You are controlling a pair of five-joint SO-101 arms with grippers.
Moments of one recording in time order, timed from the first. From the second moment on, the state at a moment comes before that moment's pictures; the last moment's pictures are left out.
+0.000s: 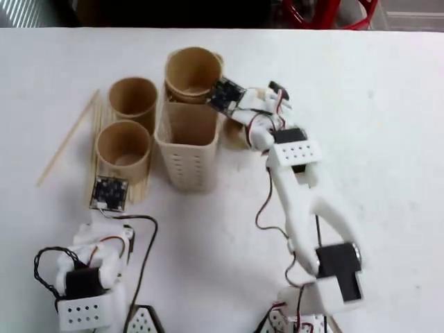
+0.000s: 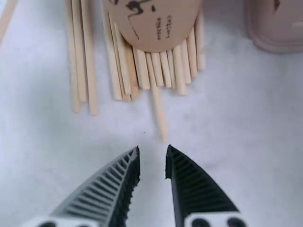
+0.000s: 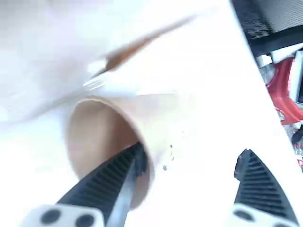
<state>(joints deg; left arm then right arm) -14.7 -102.9 97.1 72.7 -14.5 -14.1 -2.4 24.7 29.0 52.6</state>
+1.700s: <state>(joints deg) -14.7 -102.9 97.1 72.7 -14.5 -10.1 -41.1 54.8 41.0 51.7</state>
